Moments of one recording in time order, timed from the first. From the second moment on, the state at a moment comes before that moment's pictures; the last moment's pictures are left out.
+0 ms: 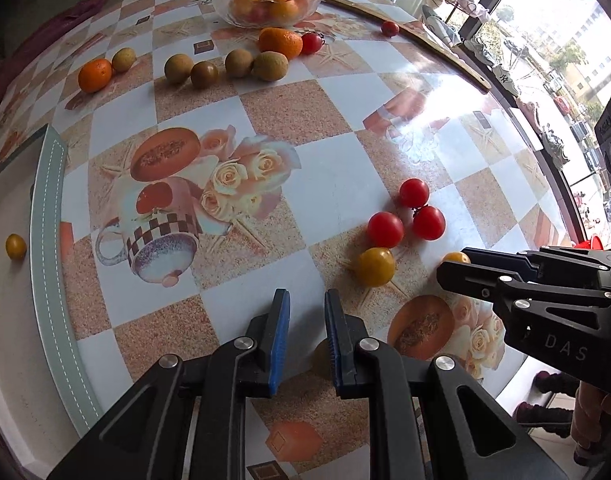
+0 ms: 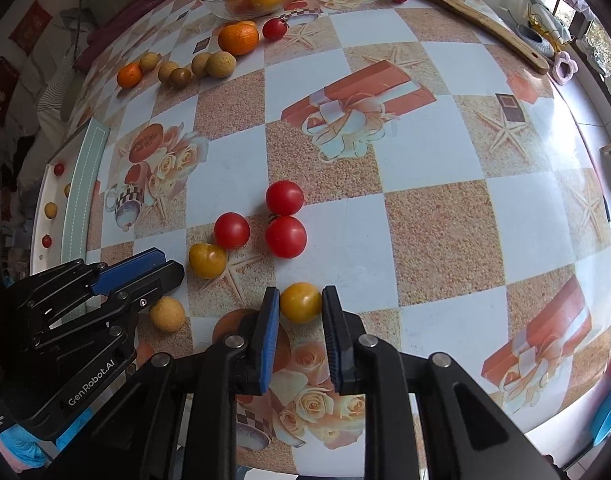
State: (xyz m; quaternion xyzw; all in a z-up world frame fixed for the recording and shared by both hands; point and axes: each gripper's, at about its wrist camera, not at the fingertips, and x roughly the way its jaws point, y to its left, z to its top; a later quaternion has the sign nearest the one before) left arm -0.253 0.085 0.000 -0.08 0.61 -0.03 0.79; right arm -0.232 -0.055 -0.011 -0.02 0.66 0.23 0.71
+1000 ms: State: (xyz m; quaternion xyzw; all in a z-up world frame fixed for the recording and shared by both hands) left arm -0.269 0.042 0.005 -0.02 0.62 -0.06 0.79; right arm -0.232 -0.079 -0.005 -0.01 0.67 0.20 0.72
